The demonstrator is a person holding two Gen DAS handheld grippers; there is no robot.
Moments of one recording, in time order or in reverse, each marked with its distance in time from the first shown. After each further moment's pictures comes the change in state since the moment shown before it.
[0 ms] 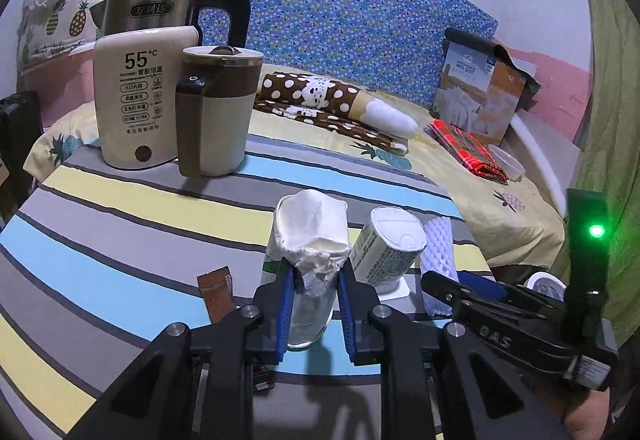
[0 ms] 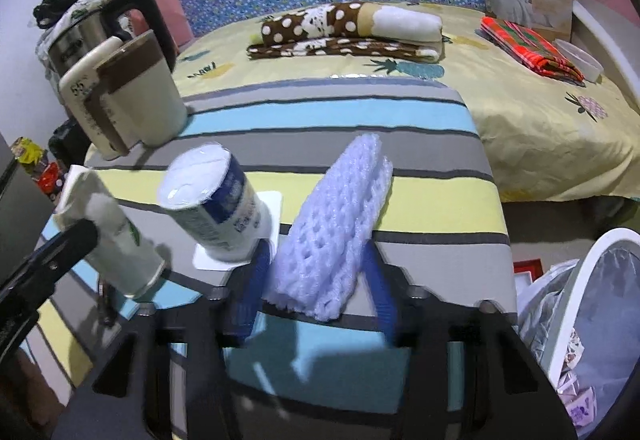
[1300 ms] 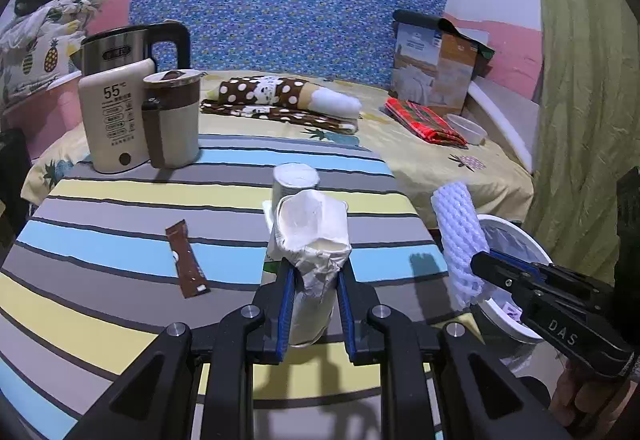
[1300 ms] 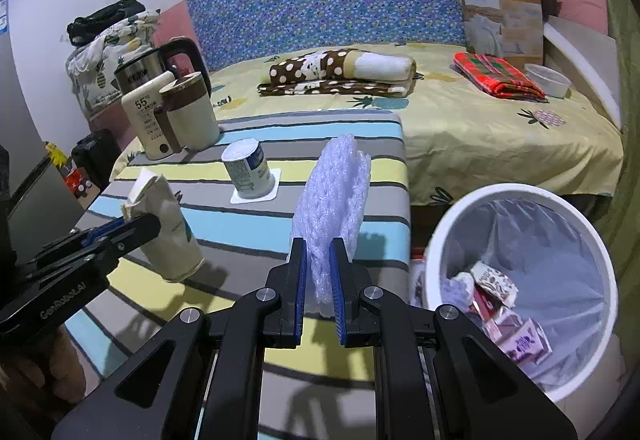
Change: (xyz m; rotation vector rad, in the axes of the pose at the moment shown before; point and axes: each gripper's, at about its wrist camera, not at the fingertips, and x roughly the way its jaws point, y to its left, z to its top) left arm -0.082 -0.071 -0.045 0.149 0.020 -0.060; right arm -0.112 -0.021 -0.053 -0.015 -0.149 0.014
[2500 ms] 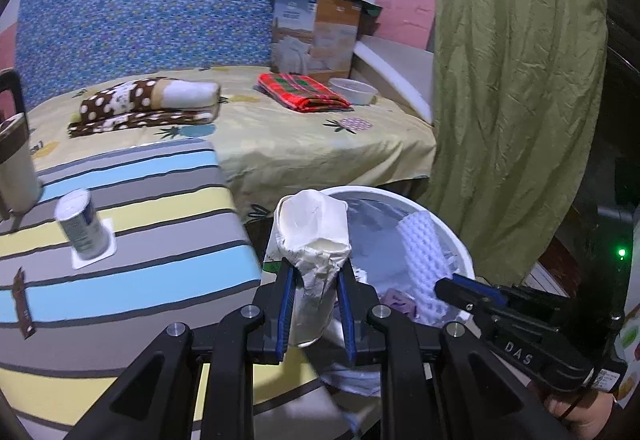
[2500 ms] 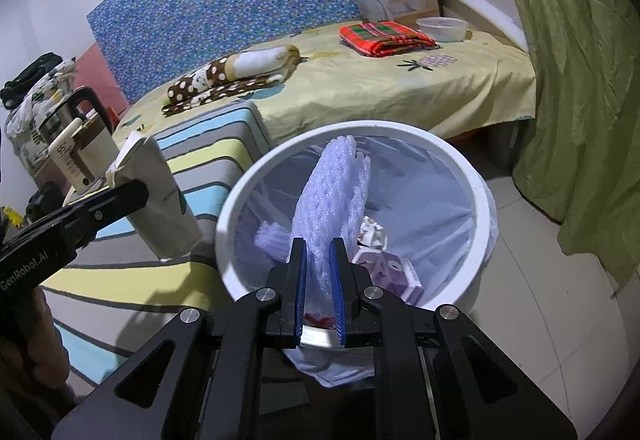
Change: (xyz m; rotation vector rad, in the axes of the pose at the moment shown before) left arm 0.042 -0.164 0.001 0.213 0.084 -0.314; right arm -0.041 -0.113 -0.045 0.238 0.009 -0.183
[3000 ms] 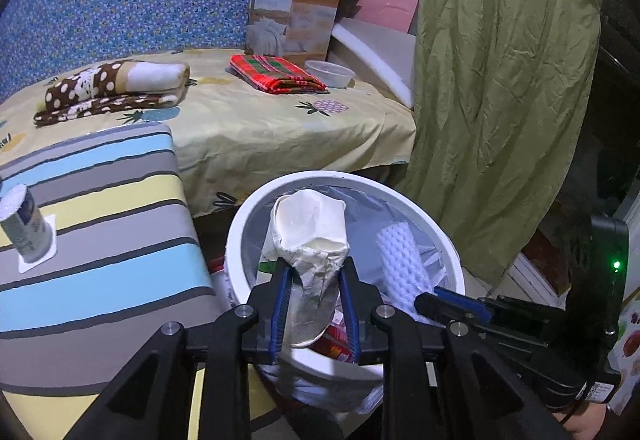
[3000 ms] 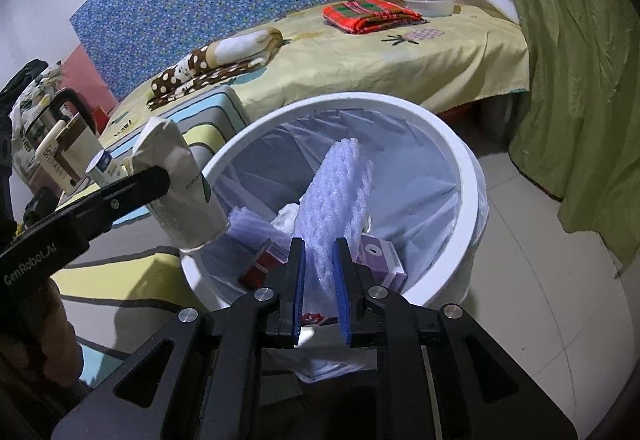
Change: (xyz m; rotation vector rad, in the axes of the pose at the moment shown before) left arm 0.049 -0.015 0.003 -0.004 0.052 -0.089; right arm 0.013 -0.024 -0.007 0.055 0.064 -0.002
